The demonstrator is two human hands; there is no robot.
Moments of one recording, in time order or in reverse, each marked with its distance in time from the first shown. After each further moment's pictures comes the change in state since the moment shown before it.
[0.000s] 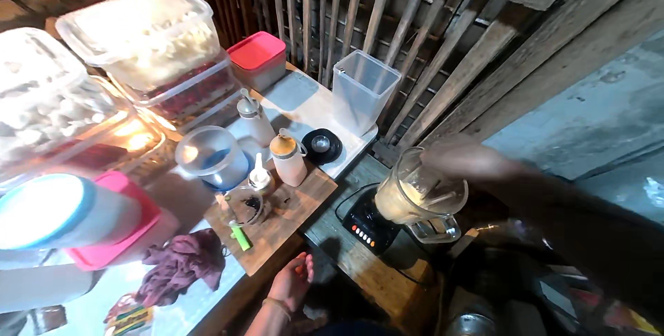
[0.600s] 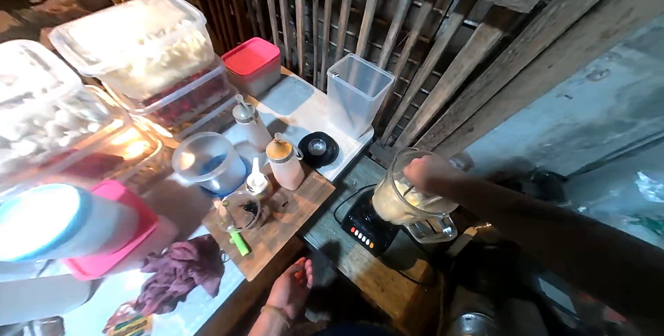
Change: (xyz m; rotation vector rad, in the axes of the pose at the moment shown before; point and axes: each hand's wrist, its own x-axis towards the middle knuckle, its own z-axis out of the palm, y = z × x) left_hand -0.006 -0.001 -0.002 0.029 -0.019 0.018; right_hand 0.034 -0.011 0.037 0.133 0.032 -0.020
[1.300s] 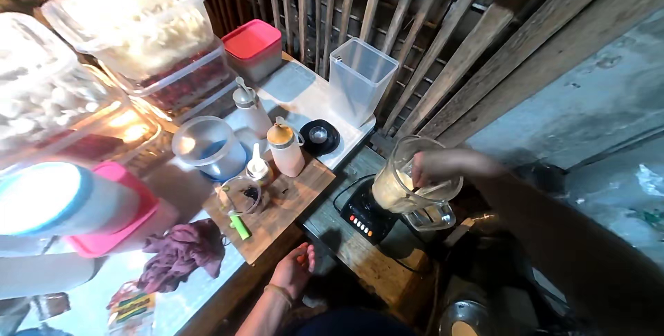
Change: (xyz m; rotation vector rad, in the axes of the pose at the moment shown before) left_hand -0.001 -0.002 0.006 0.003 0.011 -0.026; right_hand -0.001 0.024 -0.001 0.319 -0.170 -0.237
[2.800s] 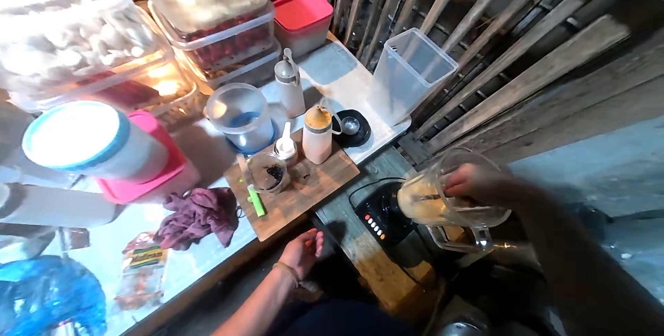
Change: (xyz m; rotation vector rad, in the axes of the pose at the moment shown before) left_hand 0.019 0.009 -0.005 -0.038 -0.006 -0.026; right_hand 0.011 0.009 0.010 0.423 0.105 0.047
